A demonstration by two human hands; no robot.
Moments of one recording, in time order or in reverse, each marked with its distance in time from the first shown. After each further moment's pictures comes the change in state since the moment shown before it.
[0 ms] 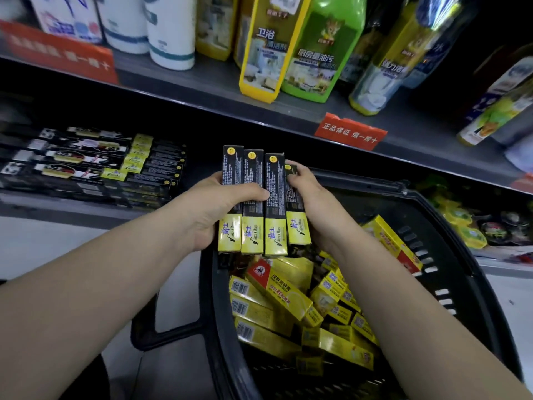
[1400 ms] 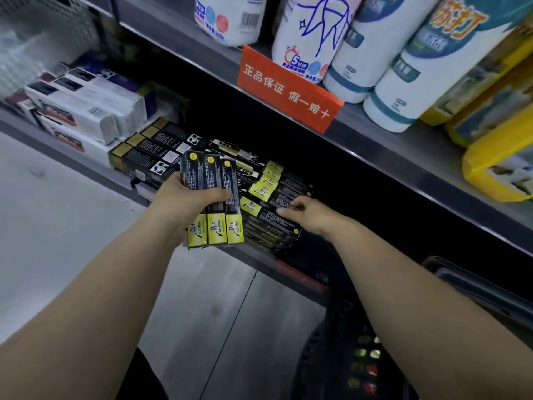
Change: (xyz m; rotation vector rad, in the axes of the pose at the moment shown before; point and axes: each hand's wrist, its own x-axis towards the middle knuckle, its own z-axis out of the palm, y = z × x) left_hand 0.063 -0.009 -0.269 -0.102 0.651 0.100; right_hand 0.221 -0.002 0.202 -0.771 -0.336 0.098
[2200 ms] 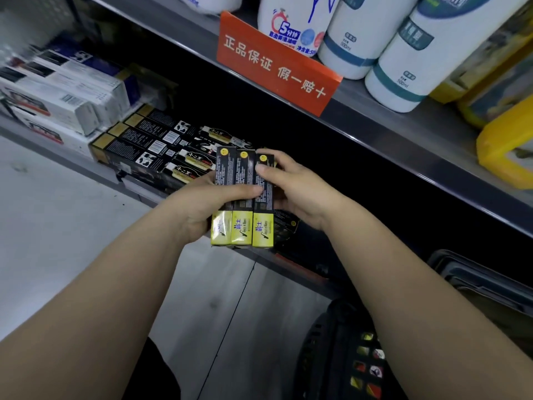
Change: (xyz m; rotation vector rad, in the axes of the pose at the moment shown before) left_hand 0.002 0.003 0.038 -0.040 -0.430 -0.137; right_hand -0.040 -0.054 -0.006 0.703 -0.200 -0.250
